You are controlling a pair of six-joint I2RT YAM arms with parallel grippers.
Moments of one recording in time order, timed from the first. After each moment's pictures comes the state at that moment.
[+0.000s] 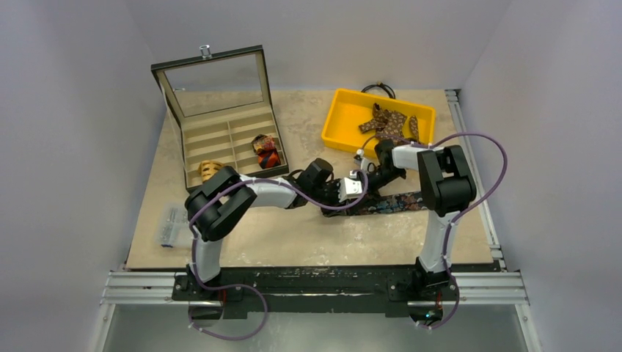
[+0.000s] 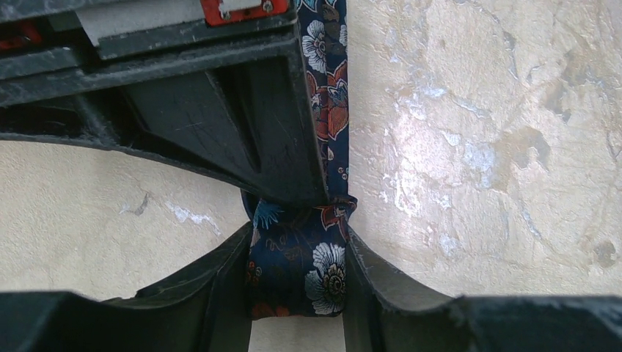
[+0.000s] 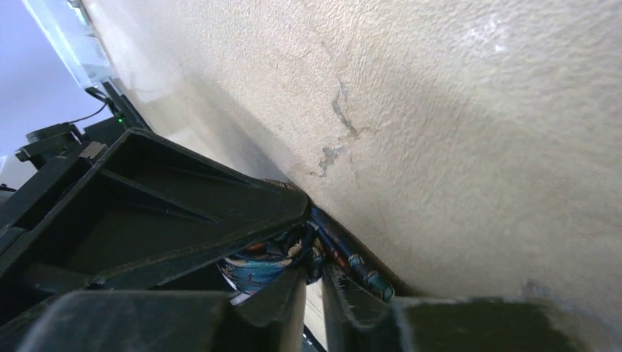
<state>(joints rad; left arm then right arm) -0.85 1.95 1.06 0.16 0.51 0.41 0.22 2.02 1.14 -0.75 -0.83 0.02</state>
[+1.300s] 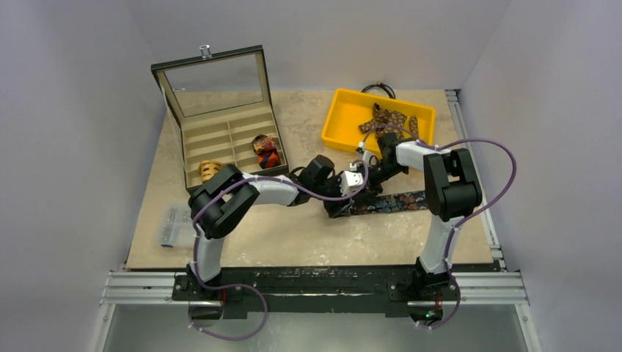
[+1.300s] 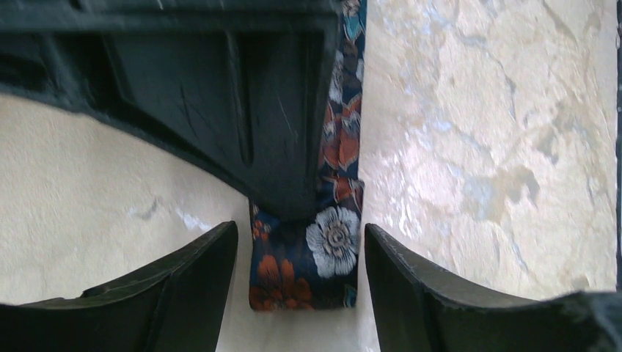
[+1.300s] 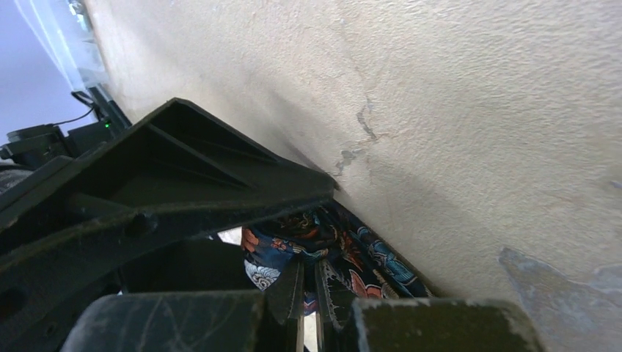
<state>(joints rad) -0.84 1.96 1.07 0.18 0.52 0.27 0.21 1.95 1.16 -0.75 -0.79 -0.03</state>
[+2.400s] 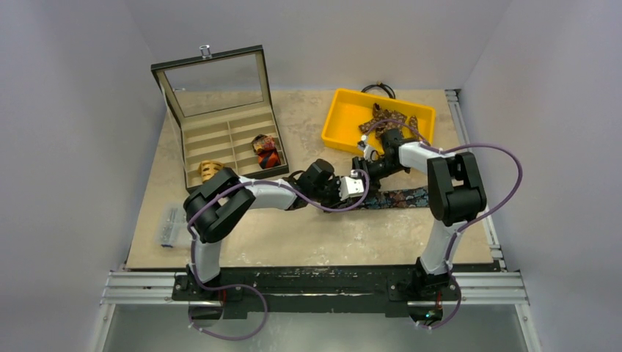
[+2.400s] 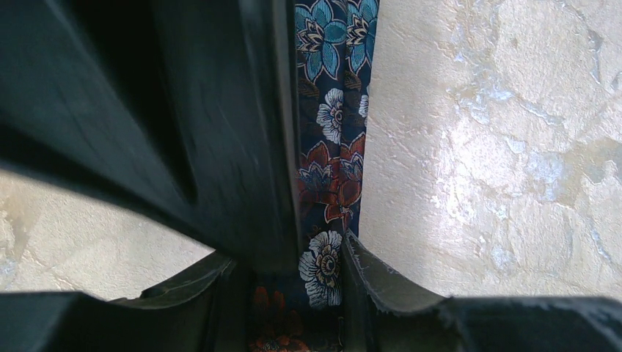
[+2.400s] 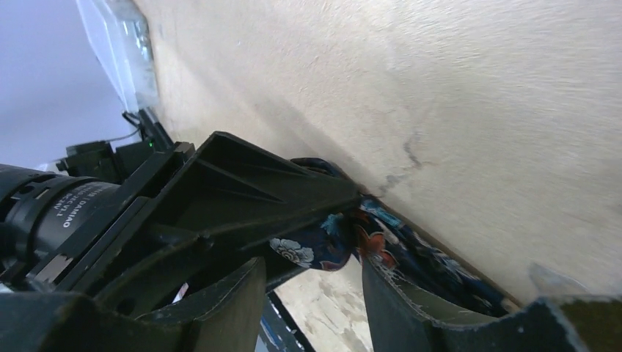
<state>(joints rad) -0.87 1.94 1.05 0.18 0.35 0.43 0.18 1.88 1.15 -0.67 -0.88 0.05</state>
